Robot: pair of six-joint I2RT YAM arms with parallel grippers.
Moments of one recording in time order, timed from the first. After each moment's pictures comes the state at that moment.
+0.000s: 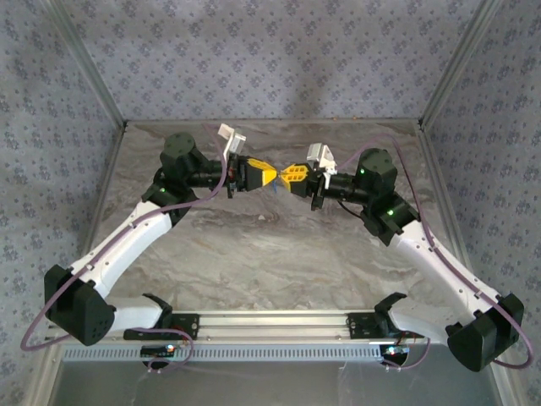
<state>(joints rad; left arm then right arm) -0.55 1.26 1.11 0.20 1.02 -0.52 0.54 1.09 1.02 0.04 -0.76 -0.10</state>
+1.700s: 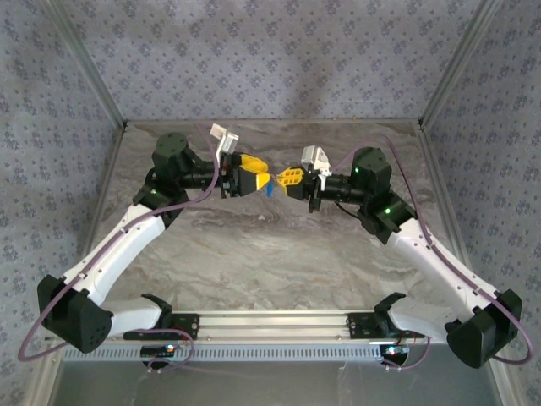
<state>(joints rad) -0.51 1.22 1.12 0.08 1.01 -0.49 0.56 1.11 1.04 -0.01 -0.77 -0.13</state>
